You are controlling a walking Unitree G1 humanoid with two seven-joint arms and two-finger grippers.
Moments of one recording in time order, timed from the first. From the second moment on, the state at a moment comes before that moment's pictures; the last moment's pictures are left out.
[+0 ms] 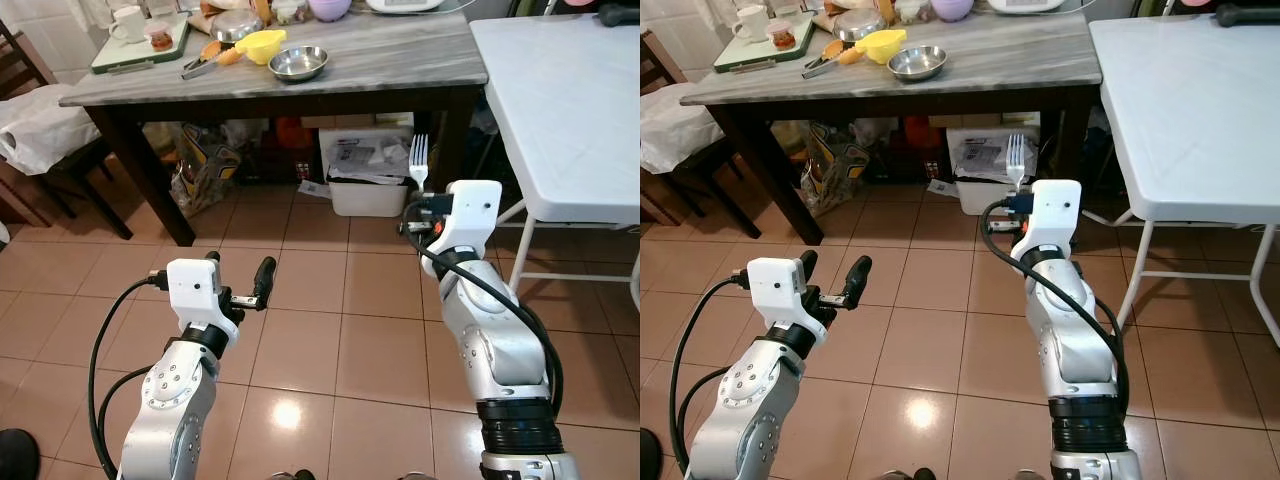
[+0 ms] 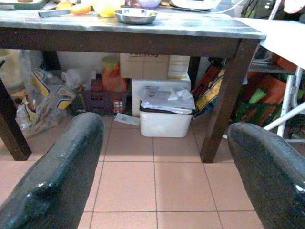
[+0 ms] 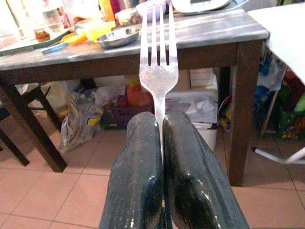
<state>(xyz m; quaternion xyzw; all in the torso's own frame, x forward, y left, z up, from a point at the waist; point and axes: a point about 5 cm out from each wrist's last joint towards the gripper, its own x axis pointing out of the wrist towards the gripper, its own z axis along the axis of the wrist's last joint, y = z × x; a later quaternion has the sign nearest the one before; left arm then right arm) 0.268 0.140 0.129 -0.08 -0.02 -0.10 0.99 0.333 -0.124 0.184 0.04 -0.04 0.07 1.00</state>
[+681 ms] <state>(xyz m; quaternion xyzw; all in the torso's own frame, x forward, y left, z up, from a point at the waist) 0.267 0.133 0.137 -0.09 -0.04 -0.12 0.99 0.333 -0.134 0.176 0.03 -0.05 0.05 1.00</state>
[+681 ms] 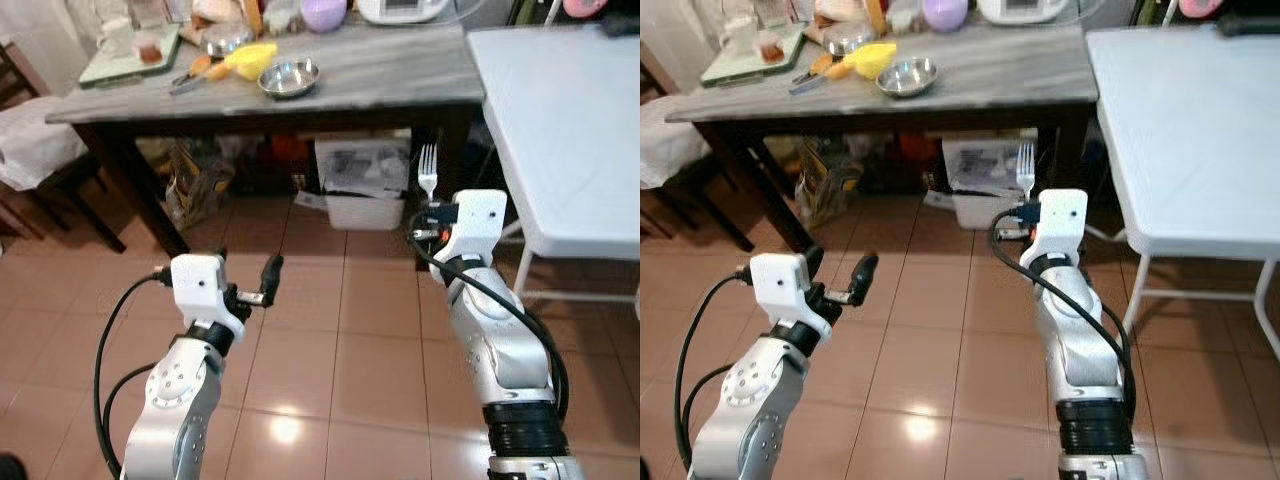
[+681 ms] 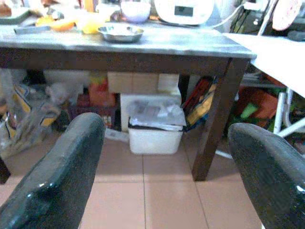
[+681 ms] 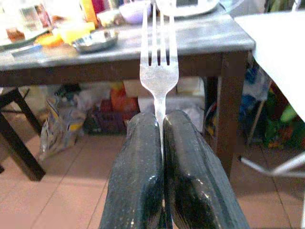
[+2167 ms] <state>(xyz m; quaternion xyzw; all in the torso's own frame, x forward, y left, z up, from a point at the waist) 0.268 0.134 0.138 -0.08 -0.04 -0.12 0.99 0.334 -0.121 0.170 0.03 -0.05 0.07 1.00</state>
